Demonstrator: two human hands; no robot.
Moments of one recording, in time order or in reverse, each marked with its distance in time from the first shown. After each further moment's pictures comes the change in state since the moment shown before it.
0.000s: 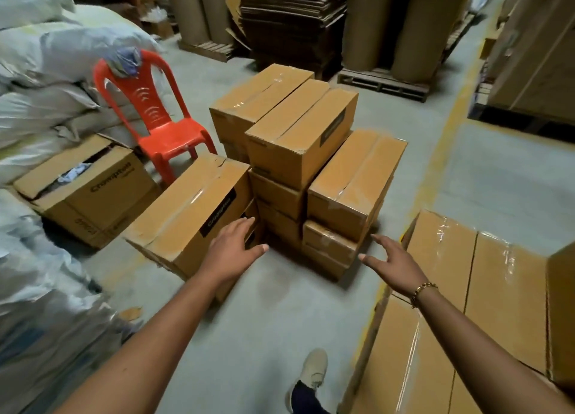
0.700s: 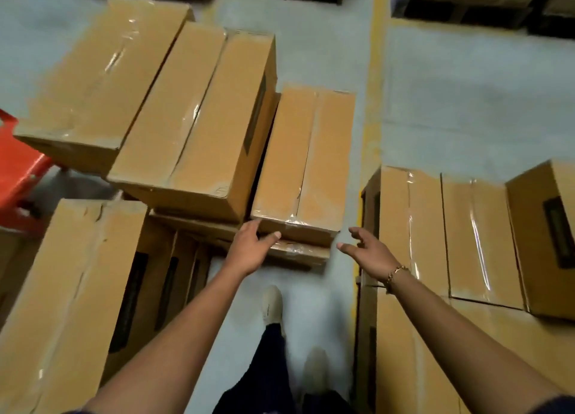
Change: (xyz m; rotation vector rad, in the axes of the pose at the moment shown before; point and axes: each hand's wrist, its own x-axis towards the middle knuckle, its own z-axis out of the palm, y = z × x) left_hand 0.396 0.063 0.135 -0.272 -0.466 -0.067; right_hand 0.294 0.041 -0.003 0.340 -0.004 0.471
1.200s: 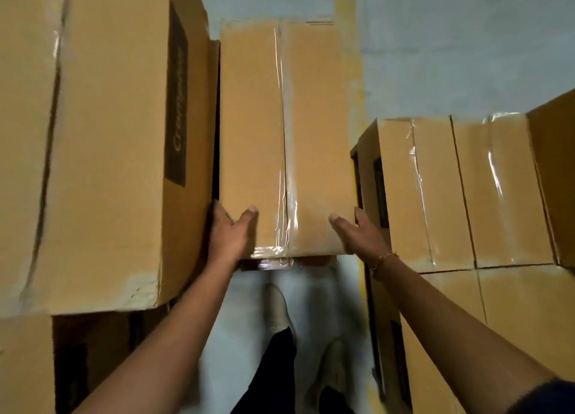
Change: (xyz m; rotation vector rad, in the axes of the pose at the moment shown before) left_hand 0.243 -0.027 0.042 -0.216 0.082 -0.196; right_hand 0.207 0.032 0.053 0.426 0.149 0.281
